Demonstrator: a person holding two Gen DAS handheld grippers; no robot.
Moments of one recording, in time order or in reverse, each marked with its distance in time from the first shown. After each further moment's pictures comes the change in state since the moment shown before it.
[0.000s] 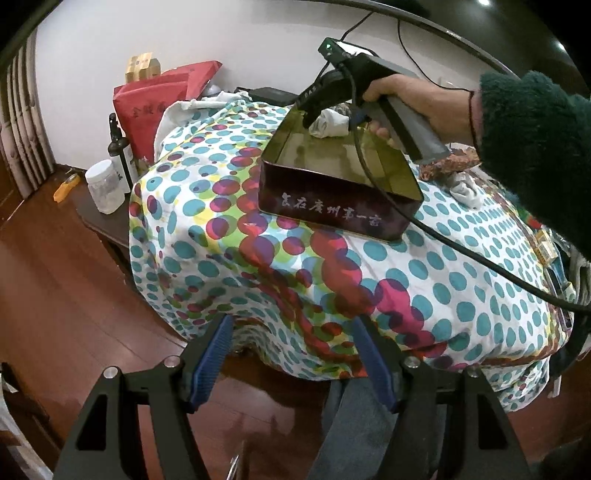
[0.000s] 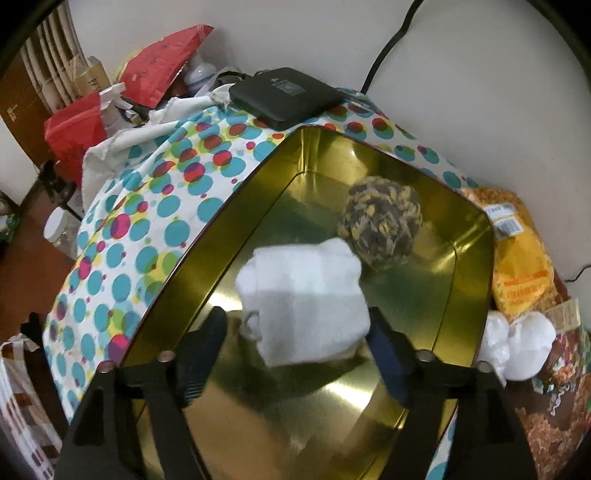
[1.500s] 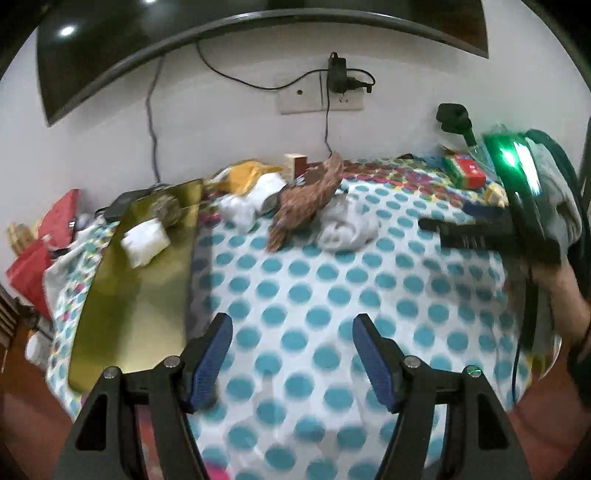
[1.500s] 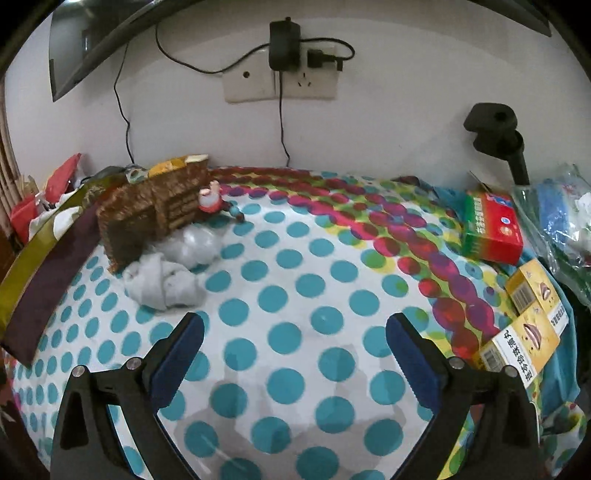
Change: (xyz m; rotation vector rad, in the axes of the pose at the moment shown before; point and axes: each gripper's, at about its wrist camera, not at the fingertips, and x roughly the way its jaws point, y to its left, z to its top) left arm 0.058 -0.217 0.094 0.453 -0.096 -0.117; right arm -0.124 -0.282 -0.278 0.350 -0.393 -0.218
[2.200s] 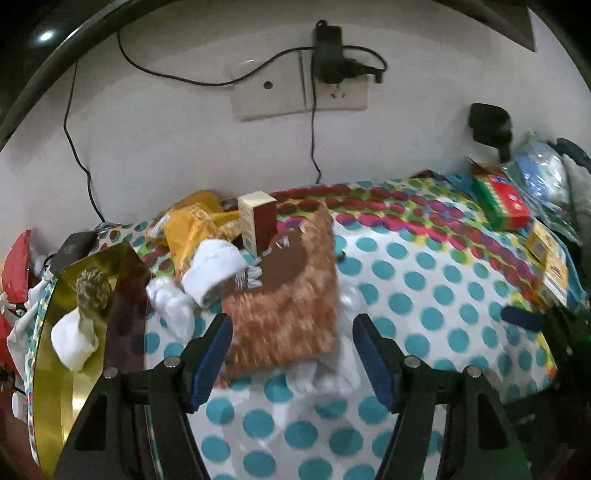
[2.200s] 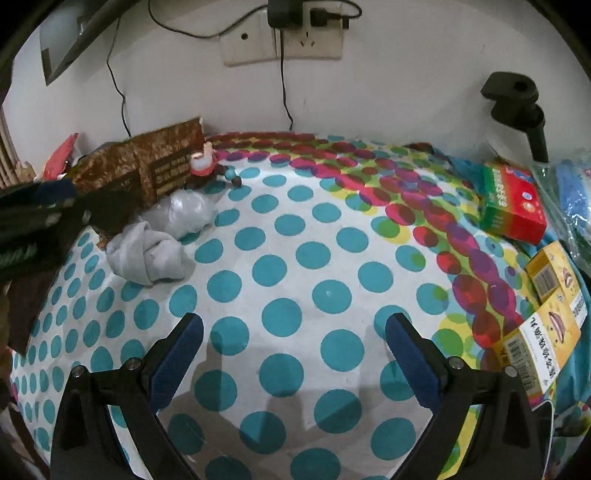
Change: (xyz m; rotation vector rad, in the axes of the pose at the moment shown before) left arm 0.129 -0.028 0.112 0.030 0.036 0.007; right arm 0.024 -0.005 -0.010 0.004 0.129 0.022
